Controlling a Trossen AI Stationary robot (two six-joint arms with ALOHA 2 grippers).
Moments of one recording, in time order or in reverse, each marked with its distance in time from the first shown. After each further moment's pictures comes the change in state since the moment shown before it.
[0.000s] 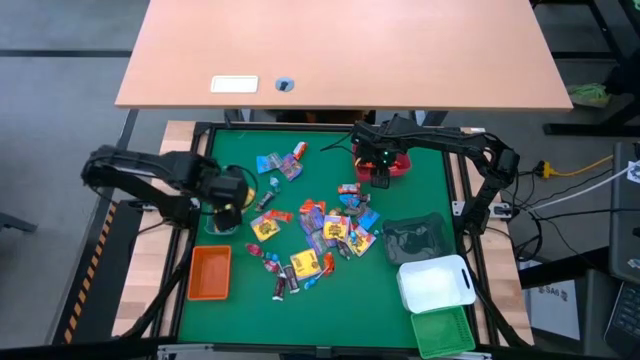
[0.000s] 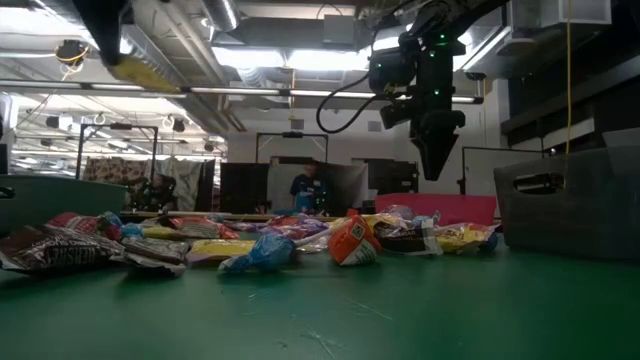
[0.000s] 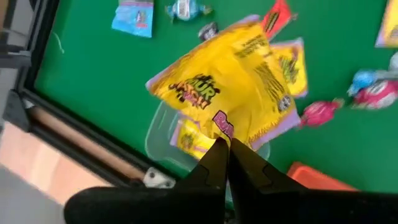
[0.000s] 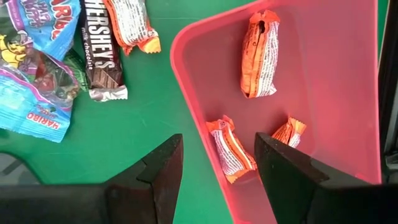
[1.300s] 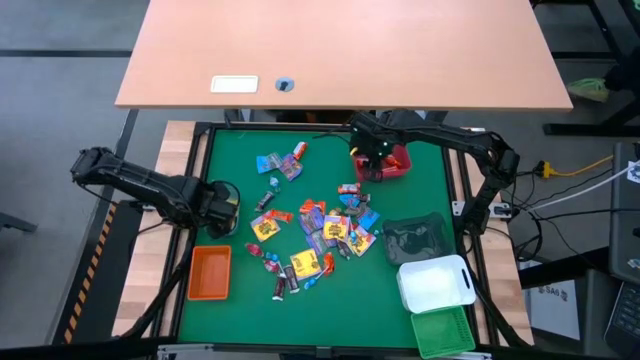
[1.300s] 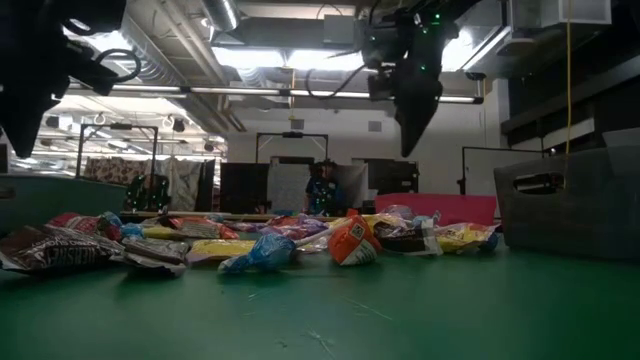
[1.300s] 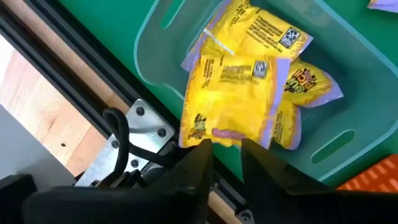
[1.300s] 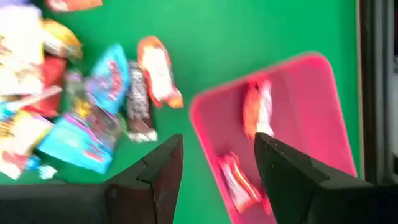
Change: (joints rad) left arm -0.064 -0.164 -0.555 0.119 0.073 -0.352; right arm 0.019 -0.001 0.143 0.000 -0.127 0.024
